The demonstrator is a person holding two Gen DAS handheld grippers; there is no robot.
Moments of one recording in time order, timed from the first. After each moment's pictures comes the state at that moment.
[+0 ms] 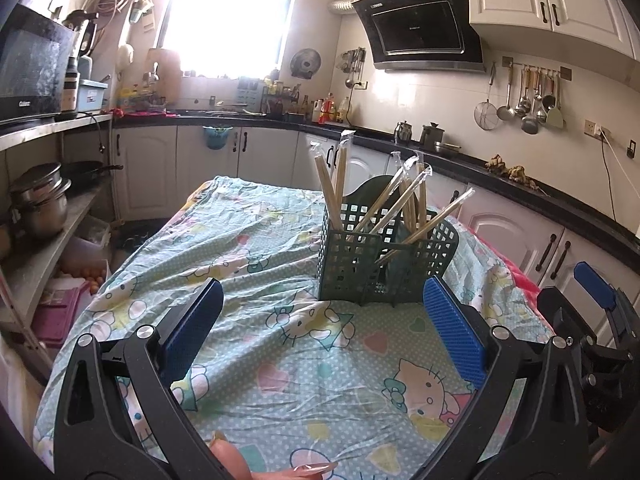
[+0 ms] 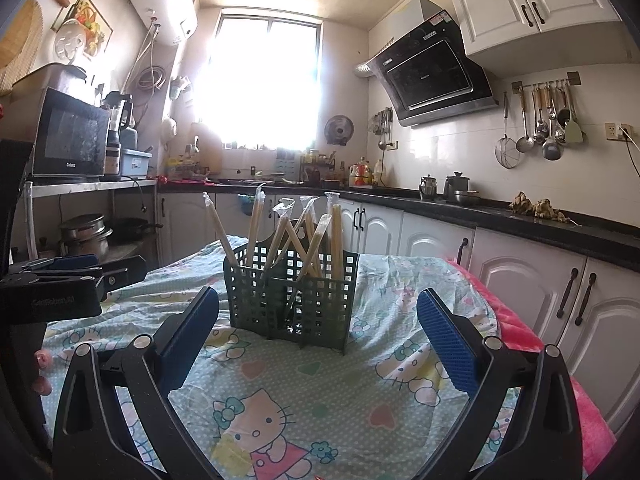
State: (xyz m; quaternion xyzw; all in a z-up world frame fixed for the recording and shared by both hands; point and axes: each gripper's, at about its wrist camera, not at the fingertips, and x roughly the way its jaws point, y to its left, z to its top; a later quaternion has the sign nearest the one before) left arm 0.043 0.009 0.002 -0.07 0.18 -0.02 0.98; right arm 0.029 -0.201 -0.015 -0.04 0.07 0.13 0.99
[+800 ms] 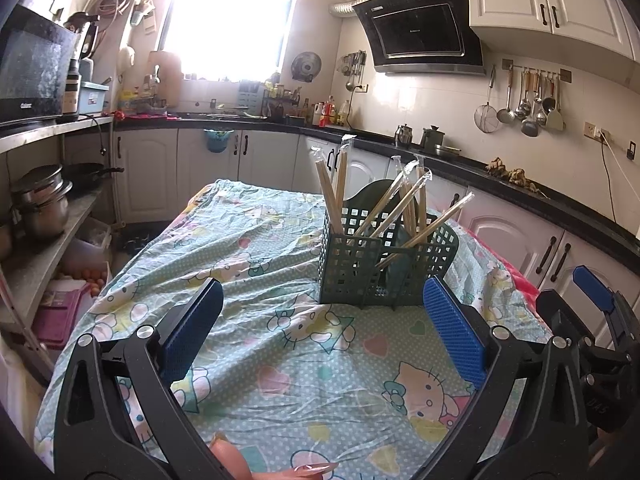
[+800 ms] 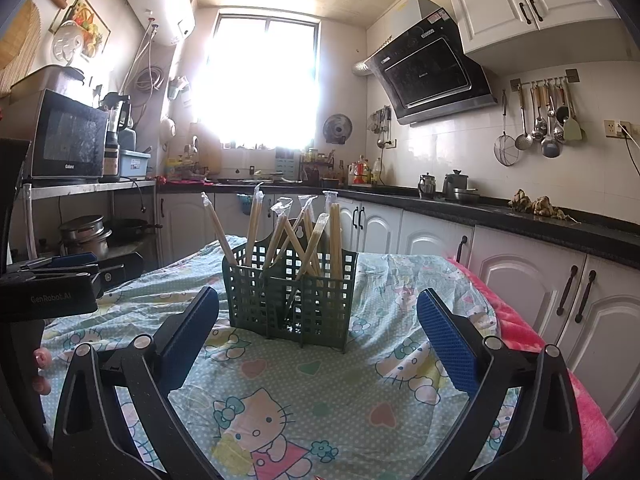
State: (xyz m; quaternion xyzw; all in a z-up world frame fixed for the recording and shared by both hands) left arm 0.042 0.011 0.004 -0.07 0.18 -0.02 0.98; right arm 0.029 -0.202 -0.015 -0.04 0.07 0.13 0.99
